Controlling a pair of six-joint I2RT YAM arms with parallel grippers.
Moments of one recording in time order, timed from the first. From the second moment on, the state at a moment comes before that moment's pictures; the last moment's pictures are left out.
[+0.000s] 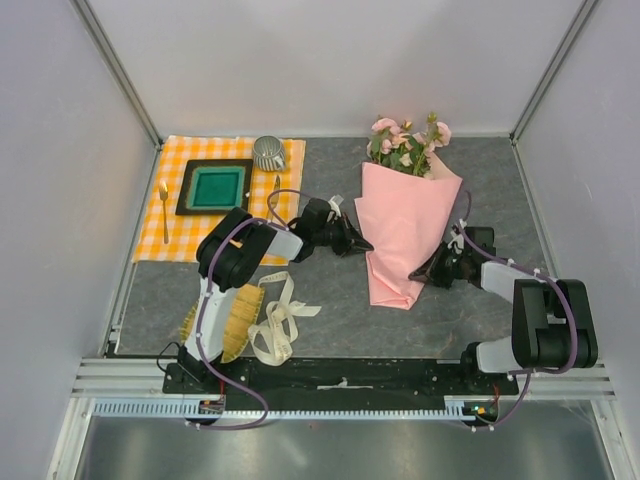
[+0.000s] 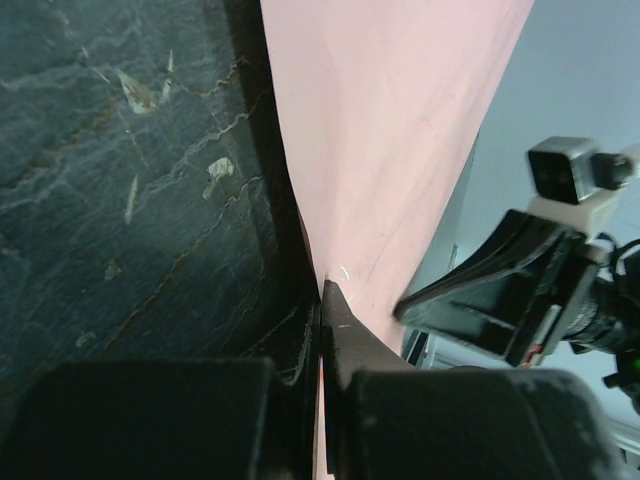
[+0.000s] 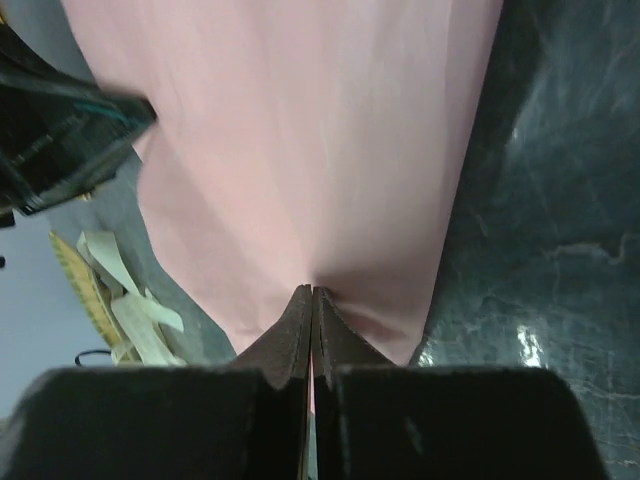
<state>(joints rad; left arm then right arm) -0.63 2.21 1.14 0.54 0.55 -1.09 -0.03 1.39 0.52 -0.10 -0.56 0.63</state>
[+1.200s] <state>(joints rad) -0.63 2.23 1.15 0.56 0.60 -1.13 0.05 1.14 0.52 -0.38 -0.46 0.65</state>
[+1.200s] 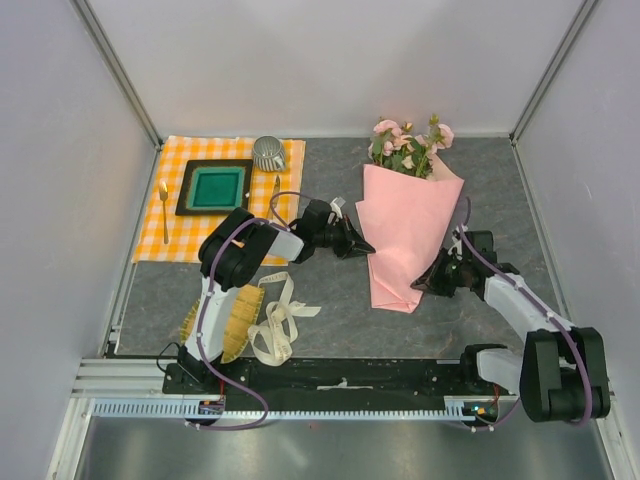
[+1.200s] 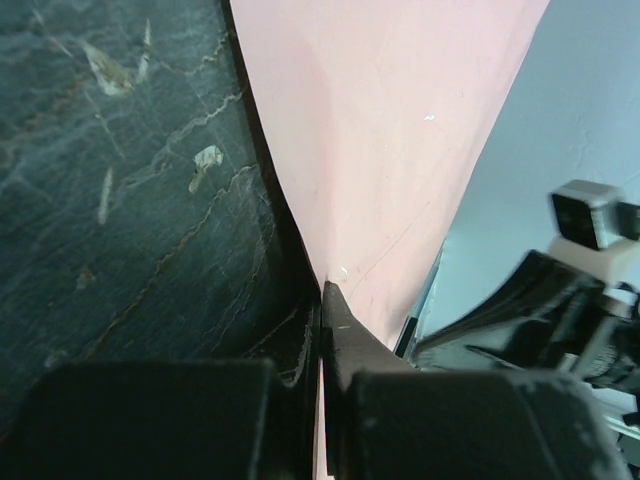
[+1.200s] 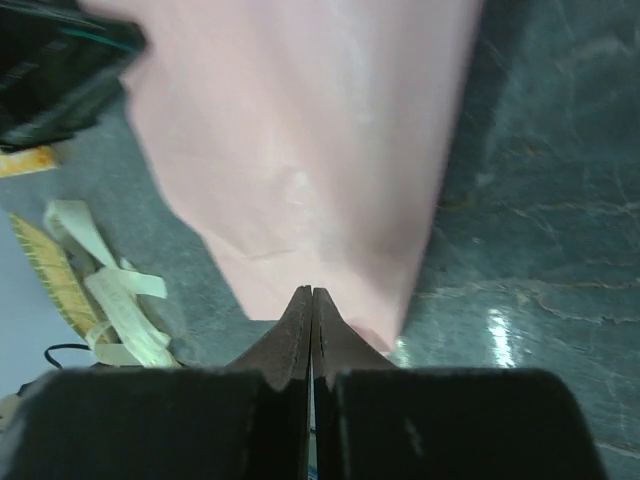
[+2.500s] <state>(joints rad) -0.62 2.24 1.15 0.55 0.63 -1.13 -0.30 1.72 0.65 0.07 -0.69 0.69</state>
